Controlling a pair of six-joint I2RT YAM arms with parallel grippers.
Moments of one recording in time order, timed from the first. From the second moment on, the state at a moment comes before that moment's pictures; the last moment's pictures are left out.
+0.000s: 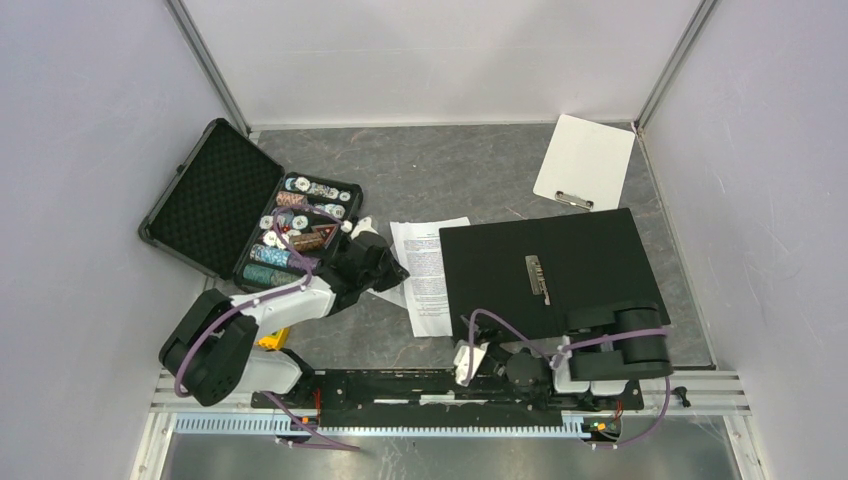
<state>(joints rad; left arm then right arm) -0.65 1.32 0.55 0.04 -0.09 -0.92 1.56 1.67 0.02 1.48 0.65 -0.50</state>
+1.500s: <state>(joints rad) -0.65 1.04 0.96 -0.54 -0.23 -0.61 0.38 1.27 0.51 -0.16 0.12 0.11</state>
